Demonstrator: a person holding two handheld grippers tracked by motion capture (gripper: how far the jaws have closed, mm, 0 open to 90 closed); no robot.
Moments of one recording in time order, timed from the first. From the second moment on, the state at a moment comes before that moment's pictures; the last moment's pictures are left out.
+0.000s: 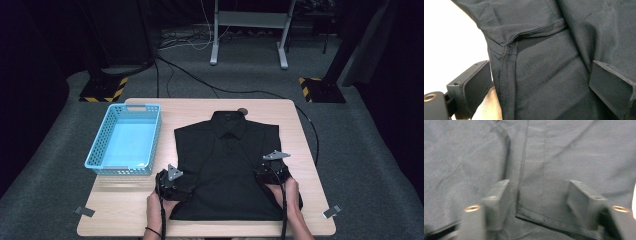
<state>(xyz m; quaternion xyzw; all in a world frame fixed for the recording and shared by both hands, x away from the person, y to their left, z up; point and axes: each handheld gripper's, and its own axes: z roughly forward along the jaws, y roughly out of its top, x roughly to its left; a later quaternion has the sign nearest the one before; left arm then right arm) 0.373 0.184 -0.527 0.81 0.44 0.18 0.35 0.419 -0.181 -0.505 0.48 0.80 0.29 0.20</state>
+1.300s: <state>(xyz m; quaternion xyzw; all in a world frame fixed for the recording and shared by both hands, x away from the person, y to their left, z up) 0.372 0.184 -0.527 0.80 0.45 0.19 0.35 0.416 -0.202 -0.490 0.50 0.77 0.35 0.21</state>
